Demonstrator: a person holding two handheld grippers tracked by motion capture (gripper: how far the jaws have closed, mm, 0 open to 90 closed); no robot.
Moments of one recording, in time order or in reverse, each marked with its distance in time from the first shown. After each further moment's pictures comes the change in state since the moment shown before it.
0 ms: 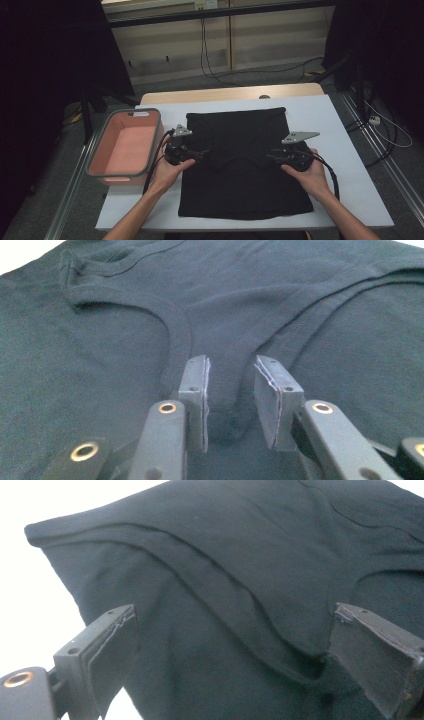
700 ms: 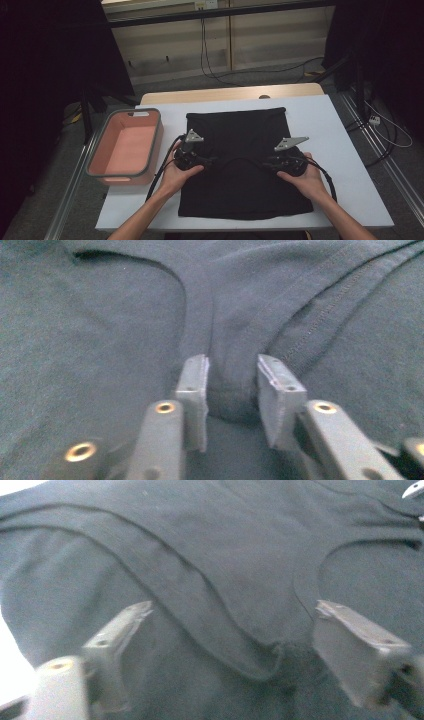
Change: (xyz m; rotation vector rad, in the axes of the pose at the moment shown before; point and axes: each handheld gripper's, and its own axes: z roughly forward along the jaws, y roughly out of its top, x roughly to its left) left arm -0.021 -0.004 0.014 0.081 -0.061 0.053; right arm 0.009 -0.010 0.015 0.106 0.027 -0.043
